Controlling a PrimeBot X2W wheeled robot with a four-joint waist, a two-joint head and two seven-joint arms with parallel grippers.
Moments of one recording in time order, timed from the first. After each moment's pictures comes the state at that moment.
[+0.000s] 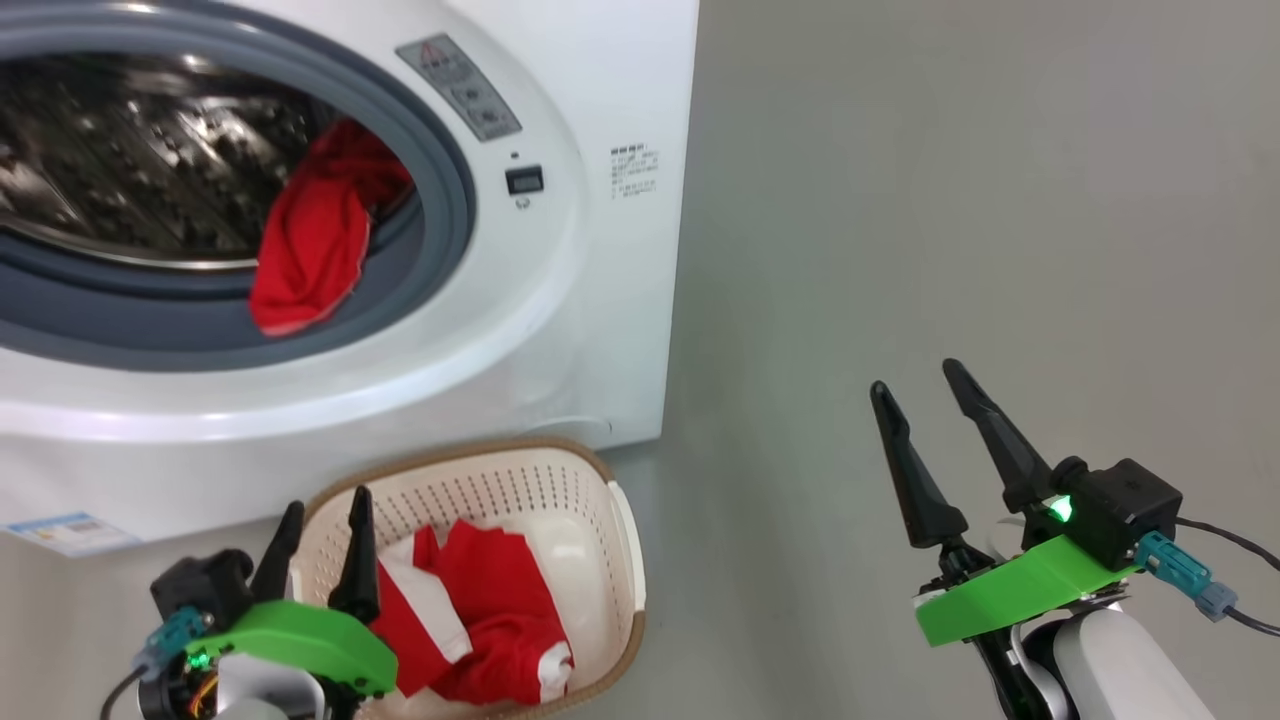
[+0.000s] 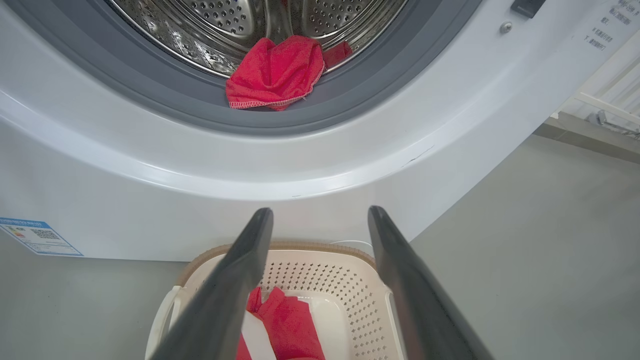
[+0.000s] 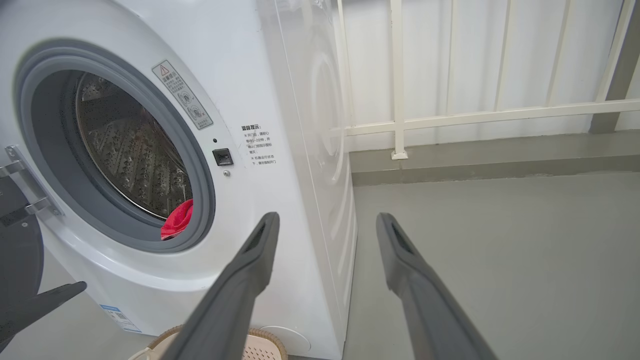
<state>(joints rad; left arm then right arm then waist) -0.34 0.06 -0.02 0.68 -0.42 -0.09 -0.25 -0.19 -0.09 0.18 0.17 0.38 0.12 -0.26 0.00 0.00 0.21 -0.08</state>
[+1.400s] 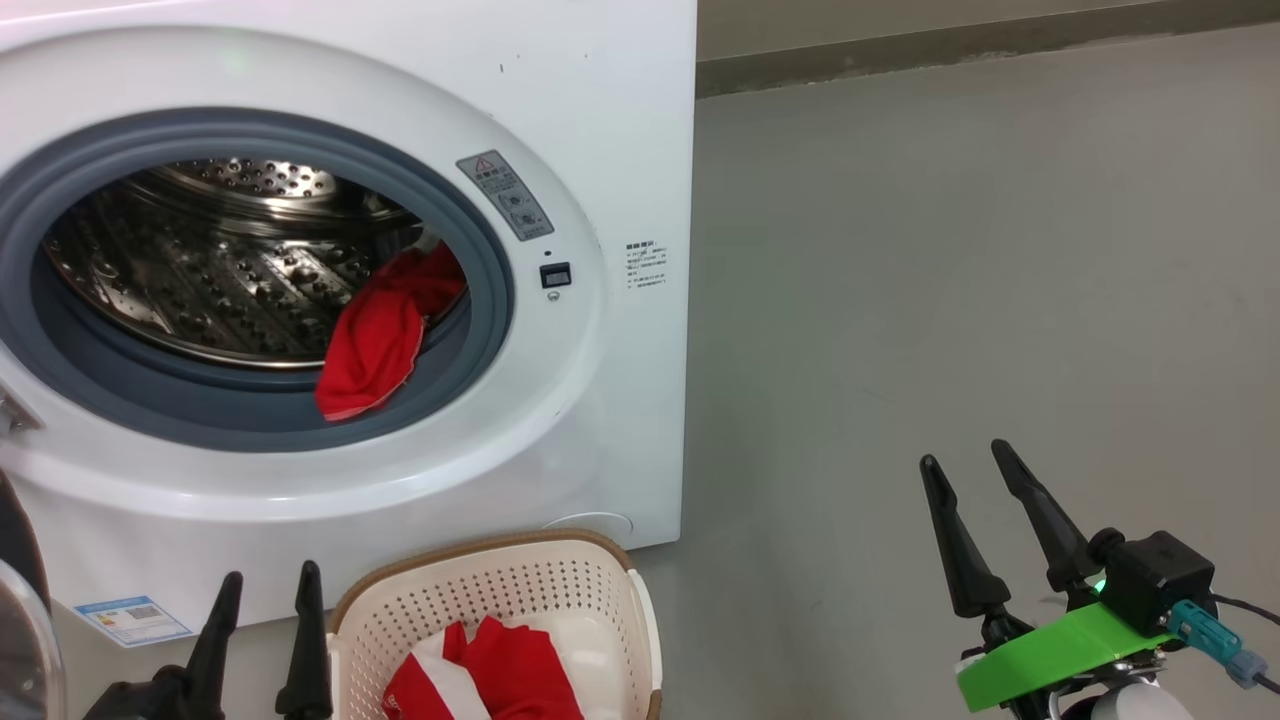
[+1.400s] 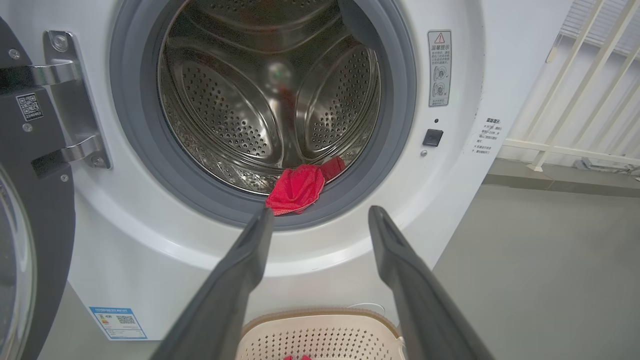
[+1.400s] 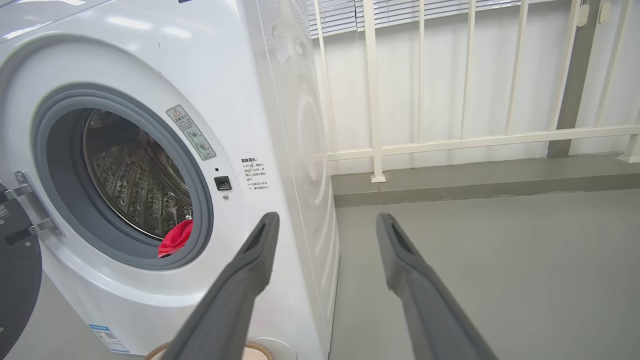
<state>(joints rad) -0.02 0.04 0.12 0.27 -0.27 -0.12 -0.25 -0.05 -0.09 0.10 0.19 0.37 0.12 -0.26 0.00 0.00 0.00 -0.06</state>
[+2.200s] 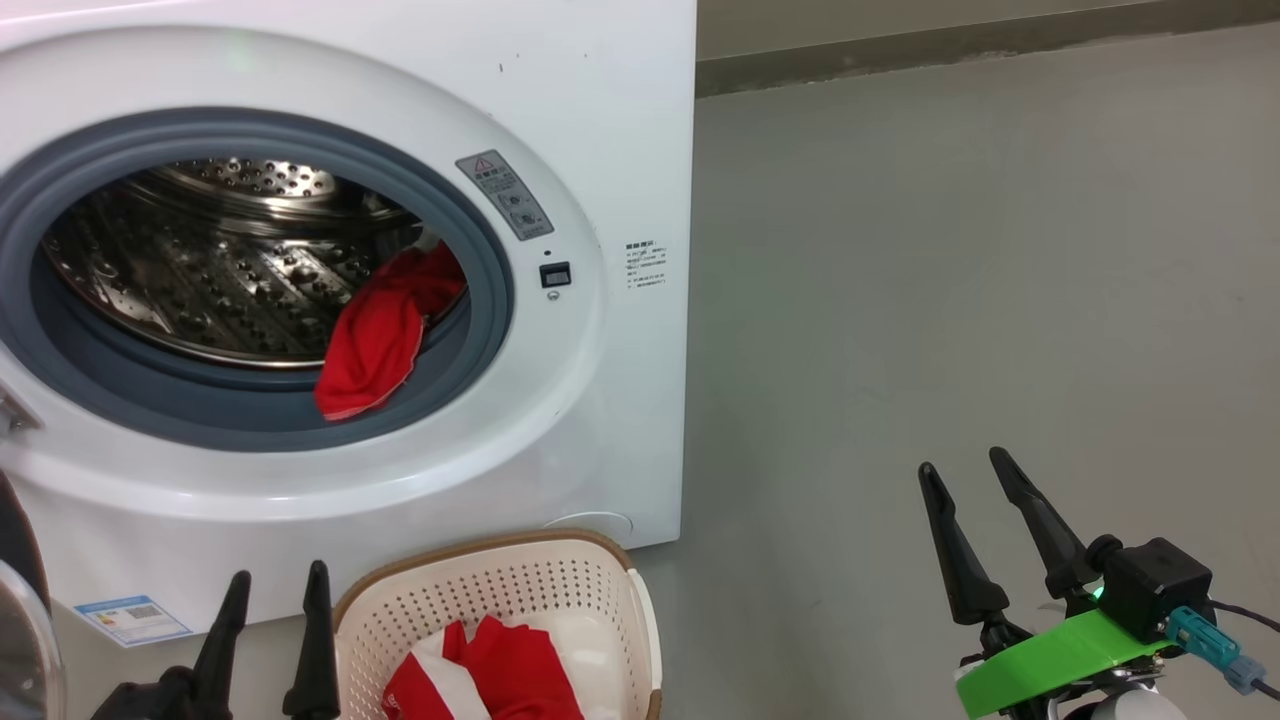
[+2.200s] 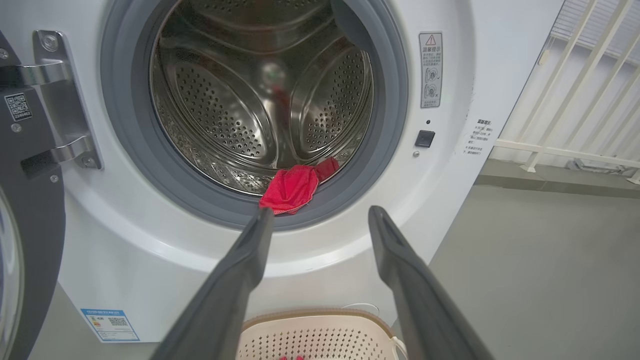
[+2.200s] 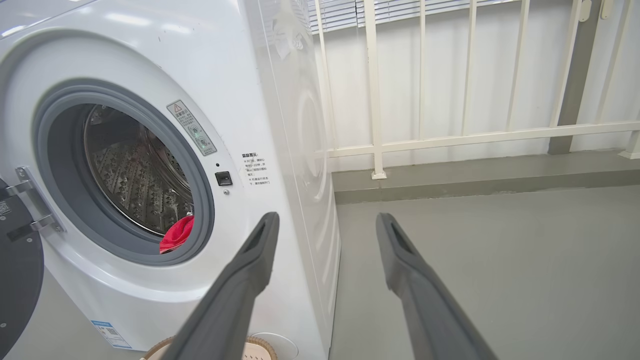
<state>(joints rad) -0.01 0.04 0.11 0.25 -0.27 -0.11 -0.25 -0.04 -0.09 0.10 0.18 0.37 0.12 -0.26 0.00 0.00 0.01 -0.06</state>
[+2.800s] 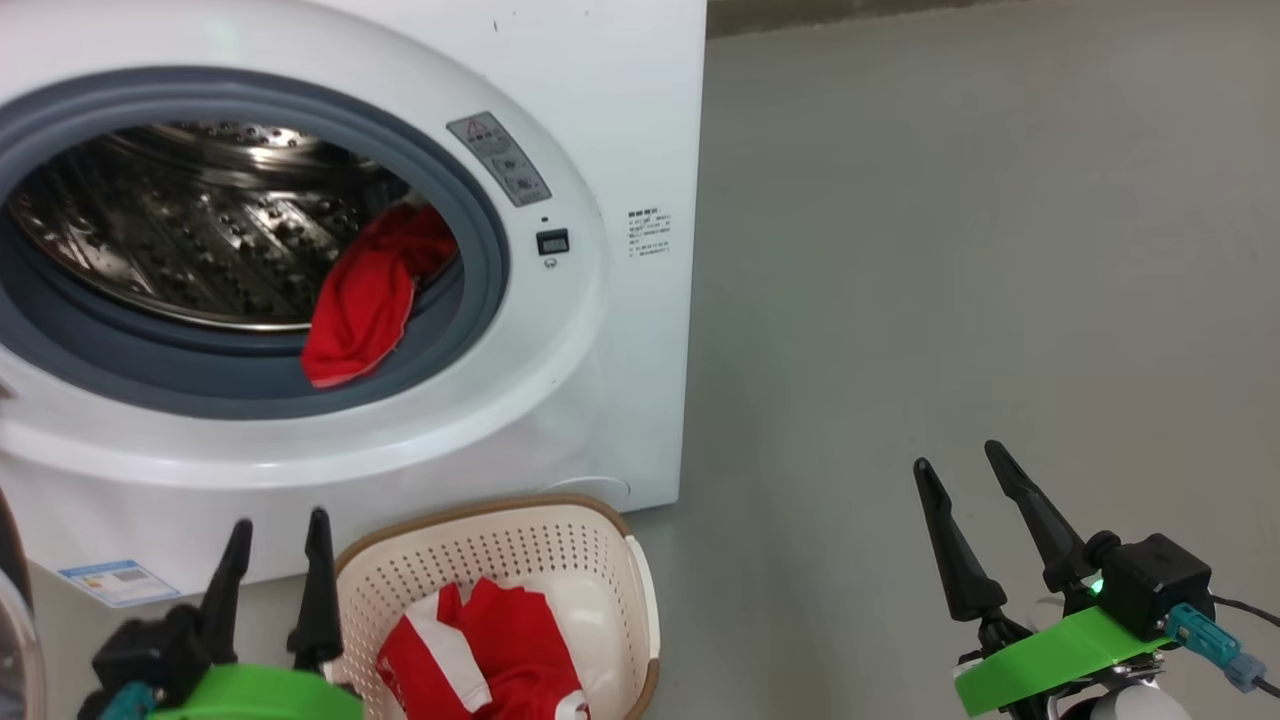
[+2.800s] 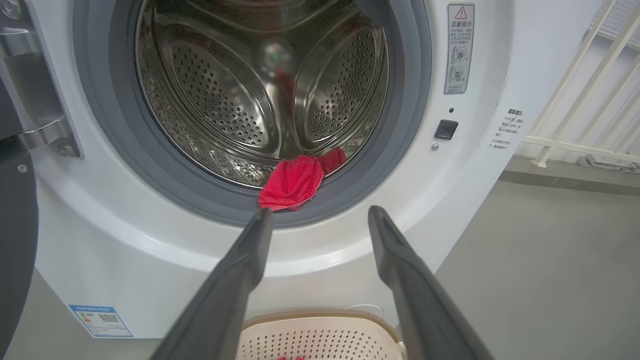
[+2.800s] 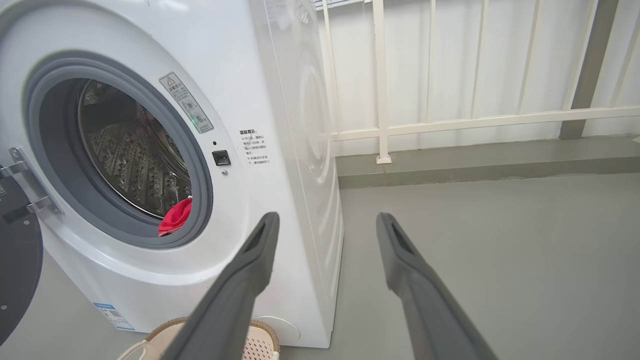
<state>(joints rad) -0.11 0.04 0.09 0.33 -0.28 -0.10 -0.25 -0.05 -0.10 0.12 0.17 0.37 0.12 -0.26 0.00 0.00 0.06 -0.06</state>
